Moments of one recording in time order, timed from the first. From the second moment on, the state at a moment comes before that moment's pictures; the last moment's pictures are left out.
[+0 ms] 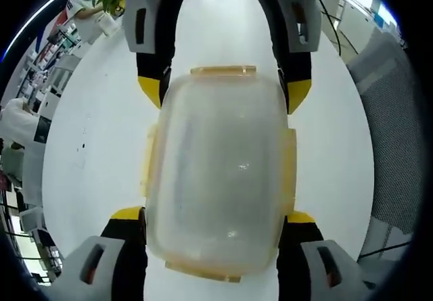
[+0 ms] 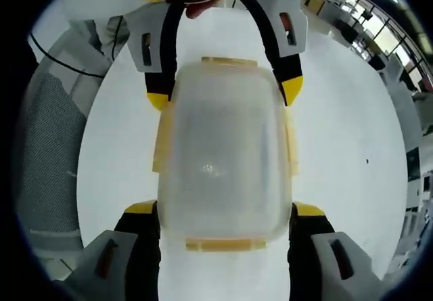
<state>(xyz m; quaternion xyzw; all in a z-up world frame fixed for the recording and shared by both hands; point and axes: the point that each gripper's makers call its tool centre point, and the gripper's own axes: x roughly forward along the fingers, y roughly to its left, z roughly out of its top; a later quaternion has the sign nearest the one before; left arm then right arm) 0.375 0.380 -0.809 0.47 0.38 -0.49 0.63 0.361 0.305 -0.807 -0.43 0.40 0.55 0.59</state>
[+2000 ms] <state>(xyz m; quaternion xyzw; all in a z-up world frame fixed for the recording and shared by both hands) 0.413 0.373 -0.795 0.43 0.29 -0.51 0.69 0.409 0.298 -0.792 -0.32 0.33 0.48 0.75</state>
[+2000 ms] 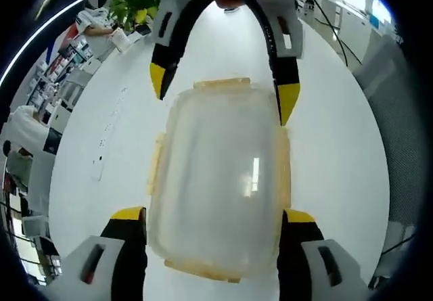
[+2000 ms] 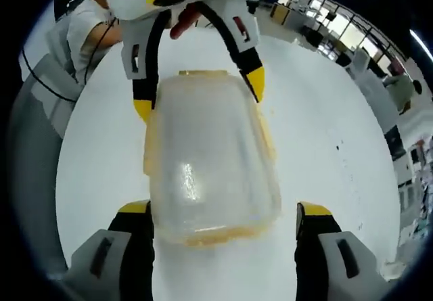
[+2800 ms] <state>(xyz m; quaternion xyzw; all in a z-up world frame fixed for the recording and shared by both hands) 0.369 0.407 -0.795 0.09 0.23 -0.41 0.88 0.364 0.315 -0.784 -0.05 0.26 0.42 0.87</state>
